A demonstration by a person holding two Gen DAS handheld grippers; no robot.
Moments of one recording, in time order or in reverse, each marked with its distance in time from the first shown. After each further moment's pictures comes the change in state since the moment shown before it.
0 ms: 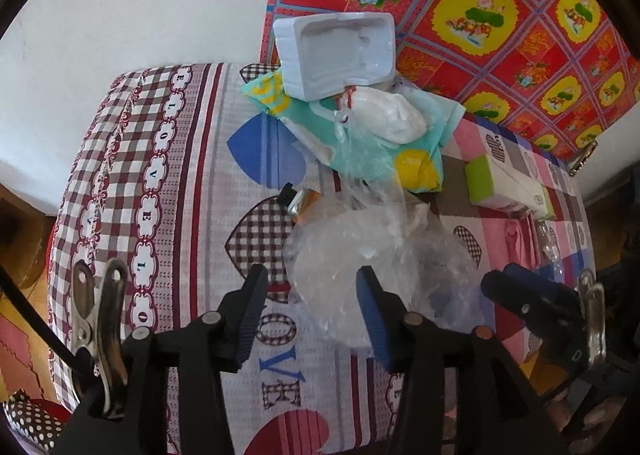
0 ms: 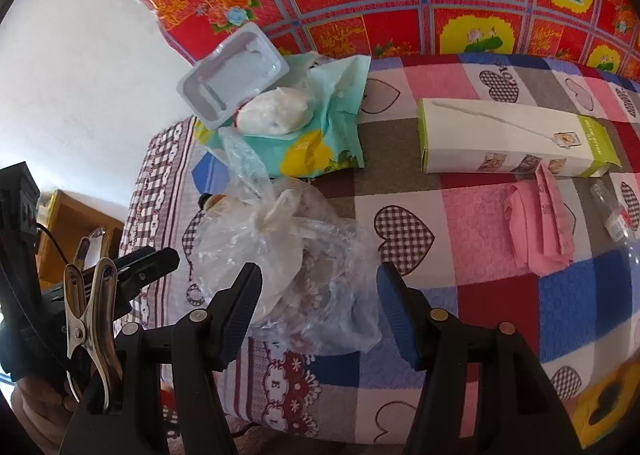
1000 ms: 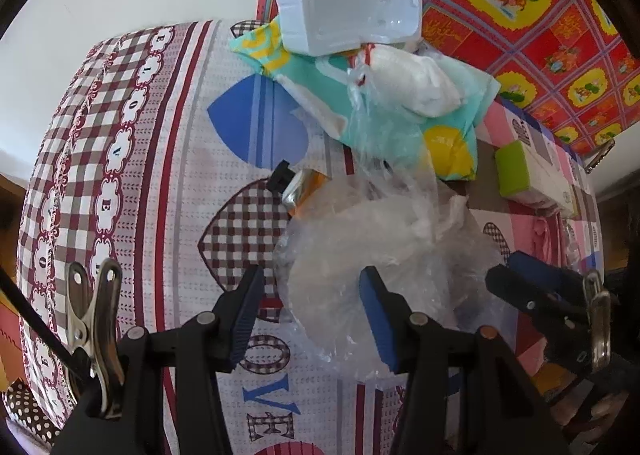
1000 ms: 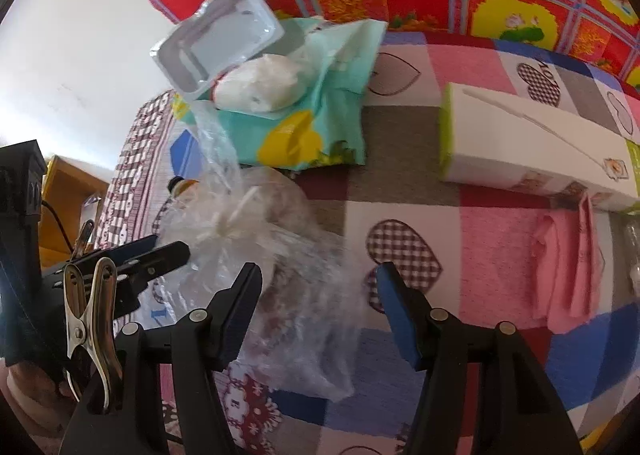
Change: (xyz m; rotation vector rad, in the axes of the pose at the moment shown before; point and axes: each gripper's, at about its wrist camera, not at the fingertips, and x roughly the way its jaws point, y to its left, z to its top) left arm 0.053 0.001 0.006 -0.013 0.085 0.014; right arm 0.043 -0.017 0.015 -0.081 0.087 -0.005
